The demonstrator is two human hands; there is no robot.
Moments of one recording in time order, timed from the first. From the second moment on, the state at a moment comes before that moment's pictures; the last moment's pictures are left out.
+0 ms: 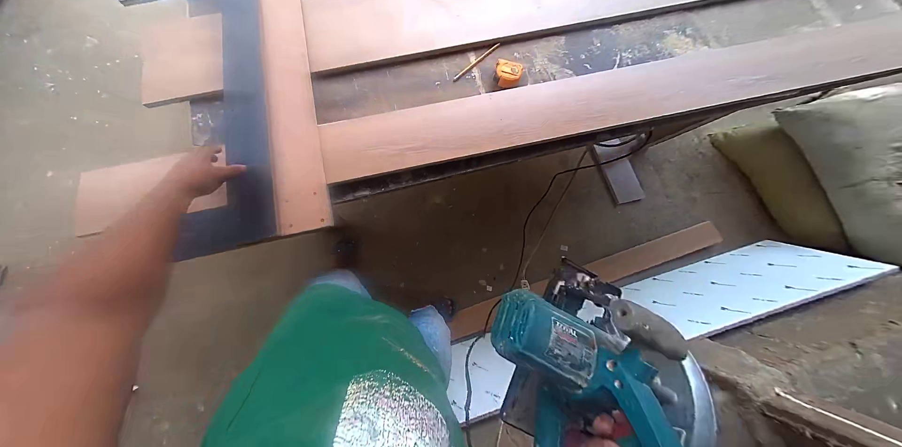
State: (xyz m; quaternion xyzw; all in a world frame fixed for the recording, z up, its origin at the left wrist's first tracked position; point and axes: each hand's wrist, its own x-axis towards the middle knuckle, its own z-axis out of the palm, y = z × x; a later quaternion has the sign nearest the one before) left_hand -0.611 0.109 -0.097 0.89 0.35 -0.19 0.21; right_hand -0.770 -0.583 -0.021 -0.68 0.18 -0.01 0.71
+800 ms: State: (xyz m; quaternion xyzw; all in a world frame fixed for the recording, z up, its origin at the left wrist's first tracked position) left_hand -0.576 0.197 -0.170 0.91 0.18 -0.21 0.30; right_hand -0.782 -0.206 -0.006 -0.84 -0.04 0.17 0.51
